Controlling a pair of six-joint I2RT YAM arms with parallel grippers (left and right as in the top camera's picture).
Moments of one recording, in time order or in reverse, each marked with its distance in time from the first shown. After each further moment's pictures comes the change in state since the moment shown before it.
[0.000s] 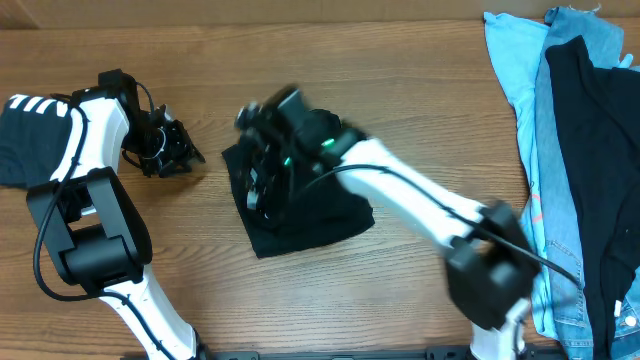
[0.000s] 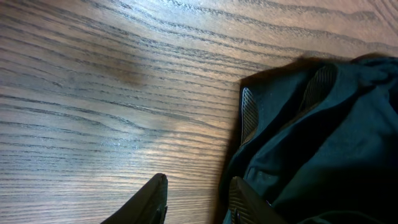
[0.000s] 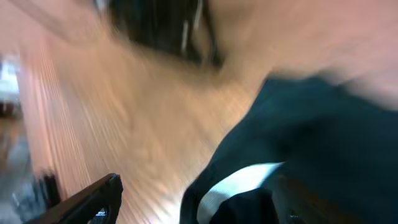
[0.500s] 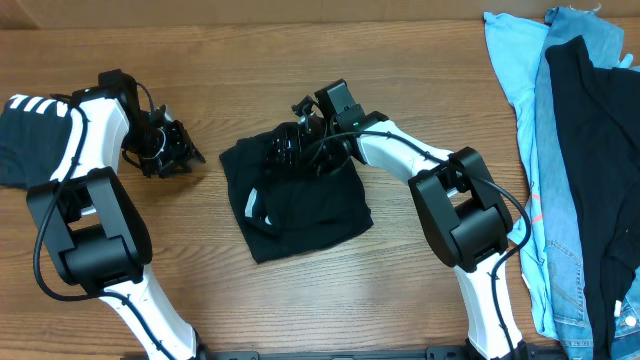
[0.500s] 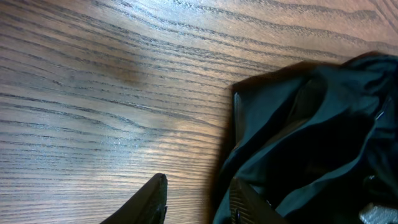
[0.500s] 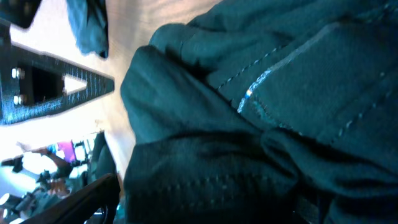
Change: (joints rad) left arm 0.000 0.000 0.000 -0.003 0.000 0.000; right arm -0.196 0.336 -0.045 0.208 -0.401 0.455
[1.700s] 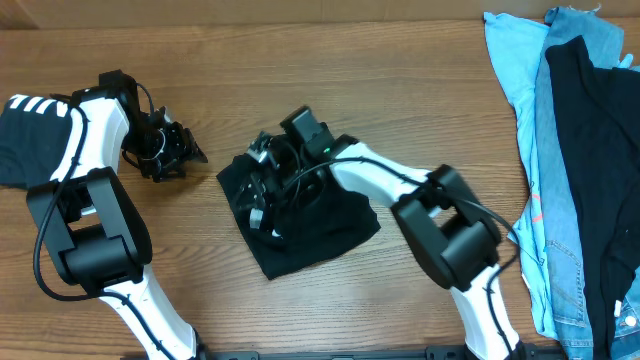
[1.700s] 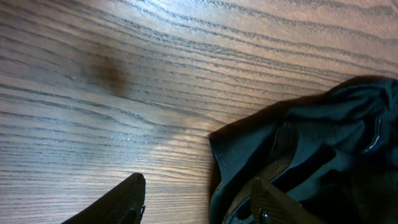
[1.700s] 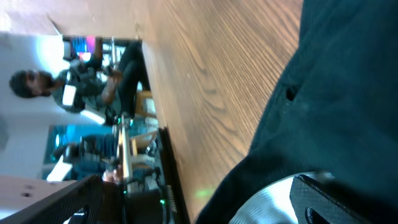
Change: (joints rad) left arm 0.000 0.000 0.000 -0.011 -0.026 0.003; right arm 0.135 -0.094 -0.063 -0.070 -0.186 -0.211
